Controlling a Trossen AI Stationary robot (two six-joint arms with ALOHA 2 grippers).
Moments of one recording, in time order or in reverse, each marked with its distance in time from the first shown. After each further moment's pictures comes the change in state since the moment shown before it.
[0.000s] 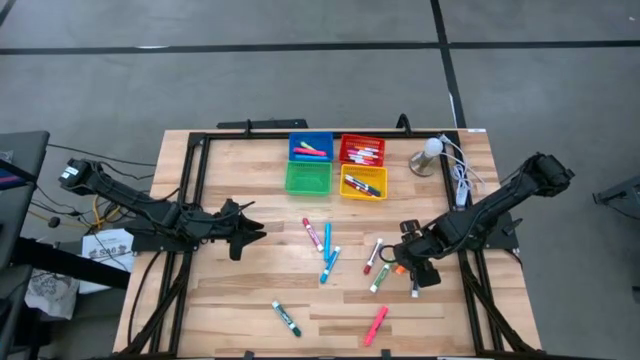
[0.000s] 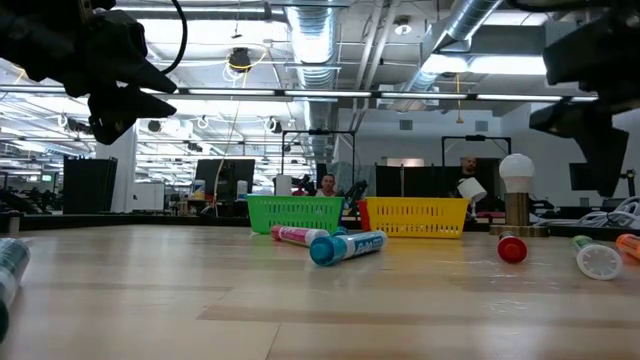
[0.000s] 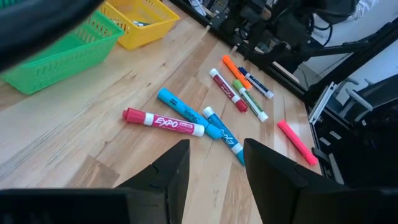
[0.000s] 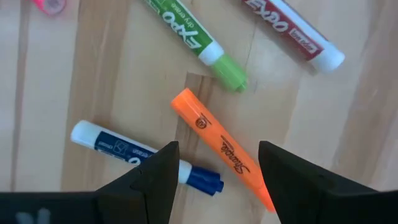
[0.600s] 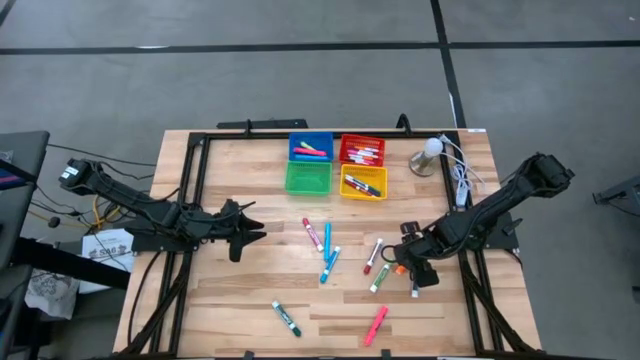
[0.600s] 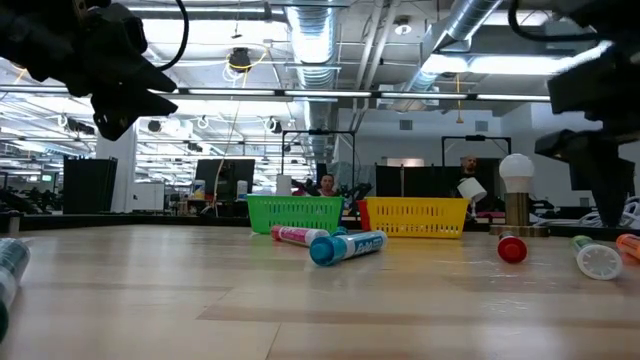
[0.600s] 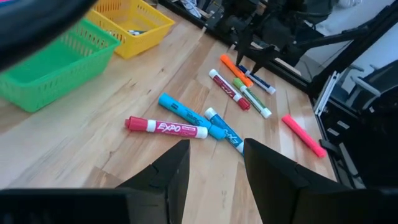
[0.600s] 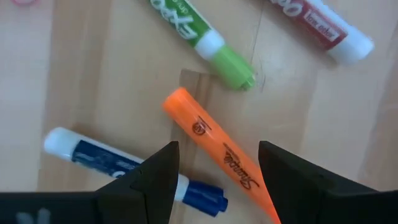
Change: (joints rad) left arm 0.000 0.000 0.000 0.008 0.000 0.095; right arm 0.000 0.000 -0.121 0.155 0.002 0.023
